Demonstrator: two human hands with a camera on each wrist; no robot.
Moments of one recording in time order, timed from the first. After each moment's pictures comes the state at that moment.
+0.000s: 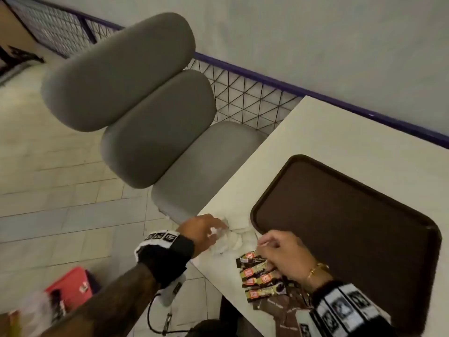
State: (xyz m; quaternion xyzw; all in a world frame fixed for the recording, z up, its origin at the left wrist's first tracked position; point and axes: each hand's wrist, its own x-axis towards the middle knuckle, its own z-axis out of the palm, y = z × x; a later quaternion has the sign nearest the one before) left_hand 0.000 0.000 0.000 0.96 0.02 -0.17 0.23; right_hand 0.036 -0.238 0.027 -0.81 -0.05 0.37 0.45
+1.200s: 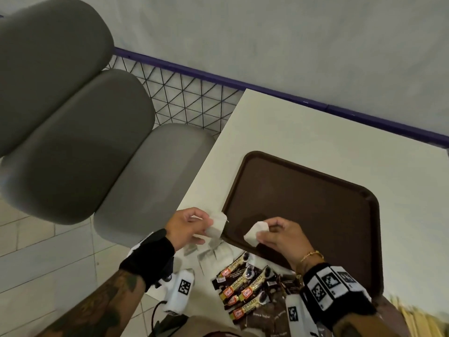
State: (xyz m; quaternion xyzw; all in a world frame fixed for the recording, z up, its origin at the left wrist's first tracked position) left_hand 0.081 -0.017 -0.014 0.70 0.19 -0.23 0.65; right_hand 0.078 -0.271 -0.015 -0.69 0.24 0.23 0.64
